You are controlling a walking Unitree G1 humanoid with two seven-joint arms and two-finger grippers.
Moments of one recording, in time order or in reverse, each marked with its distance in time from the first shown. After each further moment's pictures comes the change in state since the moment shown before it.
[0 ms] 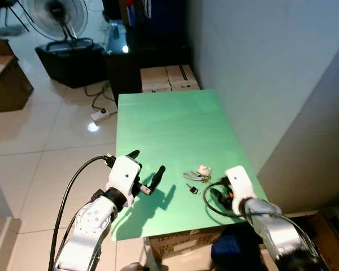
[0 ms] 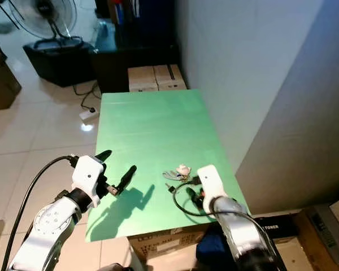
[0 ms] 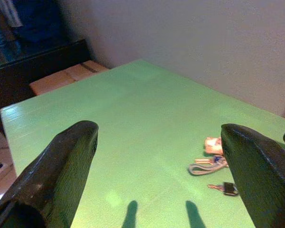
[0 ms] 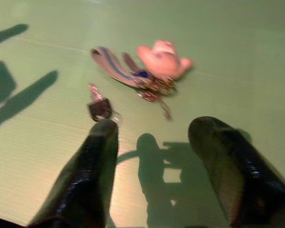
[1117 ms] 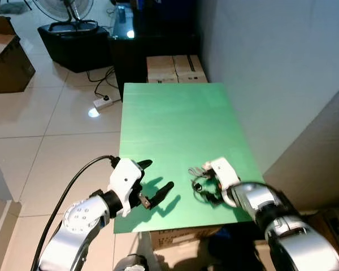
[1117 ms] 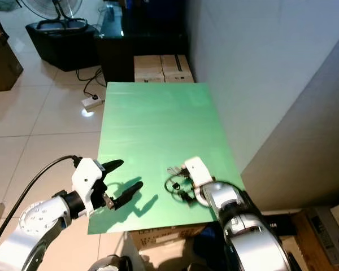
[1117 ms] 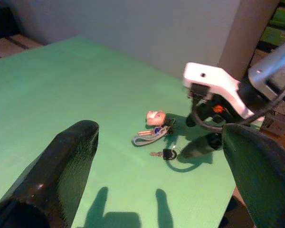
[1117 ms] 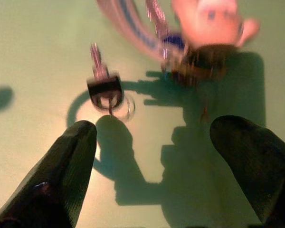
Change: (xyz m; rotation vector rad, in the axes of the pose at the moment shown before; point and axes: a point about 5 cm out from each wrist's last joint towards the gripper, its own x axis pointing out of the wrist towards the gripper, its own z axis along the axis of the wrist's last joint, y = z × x) left arm -0.013 -0.005 0.018 -0.035 0.057 -0.321; right arm 0.041 -0.005 0.025 -0.062 0.266 0.048
